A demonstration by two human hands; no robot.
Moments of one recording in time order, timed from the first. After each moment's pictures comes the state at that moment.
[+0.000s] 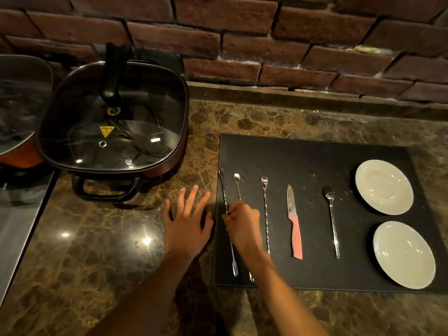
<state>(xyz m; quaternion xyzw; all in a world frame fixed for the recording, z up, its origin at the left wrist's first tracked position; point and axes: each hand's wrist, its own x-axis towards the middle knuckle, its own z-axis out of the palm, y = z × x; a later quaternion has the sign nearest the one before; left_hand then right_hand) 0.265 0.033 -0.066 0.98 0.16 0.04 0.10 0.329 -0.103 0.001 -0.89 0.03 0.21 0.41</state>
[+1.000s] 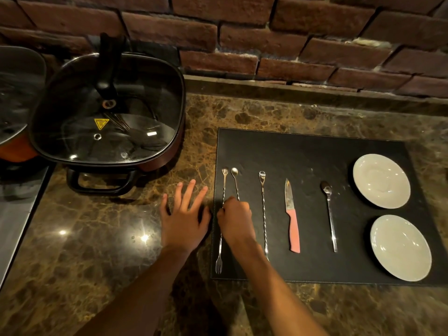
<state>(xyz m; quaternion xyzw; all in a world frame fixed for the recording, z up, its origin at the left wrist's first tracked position) 0.265 0.034 -0.068 0.98 0.16 0.05 0.10 0.326 -0.090 0.005 -0.94 -0.03 0.20 0.27</state>
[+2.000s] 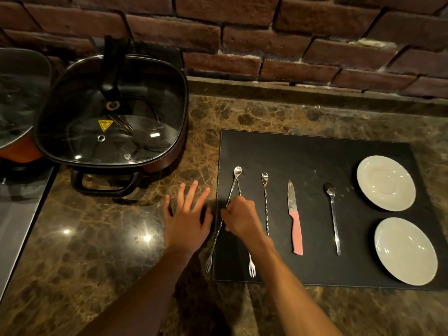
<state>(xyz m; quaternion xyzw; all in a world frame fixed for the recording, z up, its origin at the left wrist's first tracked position) 0.265 0.034 -0.068 0.98 0.16 0.04 0.10 0.346 -0.097 0.016 -0.91 -0.04 0.30 0.30</state>
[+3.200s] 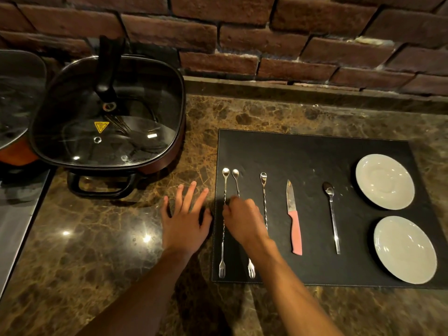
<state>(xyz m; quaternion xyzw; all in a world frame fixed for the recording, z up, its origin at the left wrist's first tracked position) 0.265 0.034 -0.065 0.98 0.16 0.02 0.11 0.341 -0.106 0.029 -0.94 -0.11 0.24 0.23</state>
